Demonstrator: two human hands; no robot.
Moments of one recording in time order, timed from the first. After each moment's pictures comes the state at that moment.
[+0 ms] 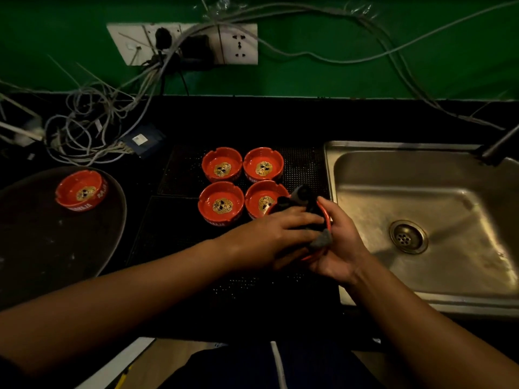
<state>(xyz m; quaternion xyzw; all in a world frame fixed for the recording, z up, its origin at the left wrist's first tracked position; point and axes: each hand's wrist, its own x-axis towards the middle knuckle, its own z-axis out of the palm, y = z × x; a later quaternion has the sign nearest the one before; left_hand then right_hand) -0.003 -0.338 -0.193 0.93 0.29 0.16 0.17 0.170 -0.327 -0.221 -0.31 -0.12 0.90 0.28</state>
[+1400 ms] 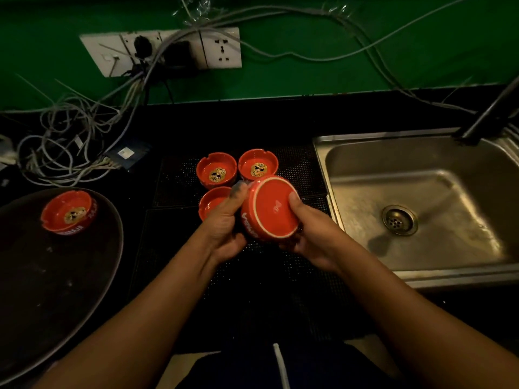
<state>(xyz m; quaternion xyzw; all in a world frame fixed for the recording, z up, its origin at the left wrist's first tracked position) -0.049 -0.327 -0.199 0.20 0.45 0.42 0.76 0.116 -0.335 -0.212 -0.51 -0.25 0.75 0.34</state>
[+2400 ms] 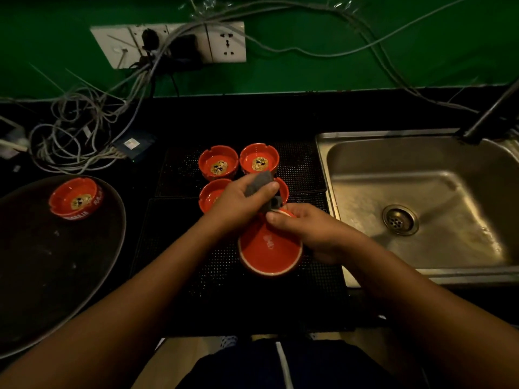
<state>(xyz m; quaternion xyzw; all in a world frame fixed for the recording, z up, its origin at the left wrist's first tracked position) -0.033 -0.333 -0.177 0.57 0.53 0.35 0.53 0.127 -0.345 -0.196 -0.44 -0.44 0.75 0.23</state>
